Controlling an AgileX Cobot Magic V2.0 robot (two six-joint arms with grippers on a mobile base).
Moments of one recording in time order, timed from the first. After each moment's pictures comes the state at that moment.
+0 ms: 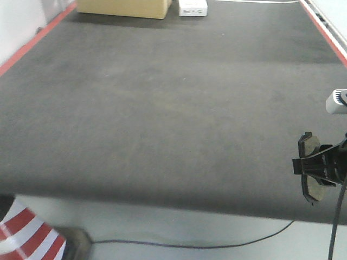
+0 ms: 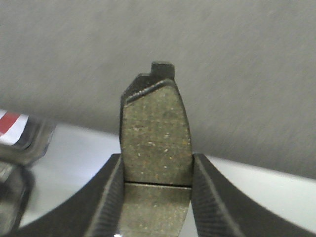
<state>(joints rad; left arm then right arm) -0.24 0.77 -0.58 0.37 0.71 -0.54 0.14 1.05 -0.84 0.03 0.76 0.07</state>
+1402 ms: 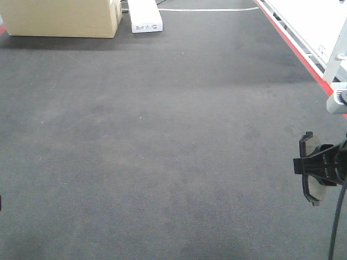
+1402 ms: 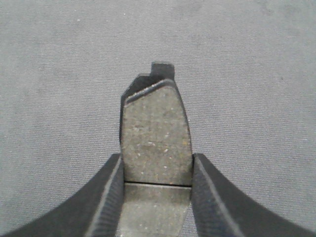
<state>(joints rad) -0.24 0.77 -0.58 0.37 0.71 -0.54 0.14 1.05 -0.84 0.03 0.76 0.07</state>
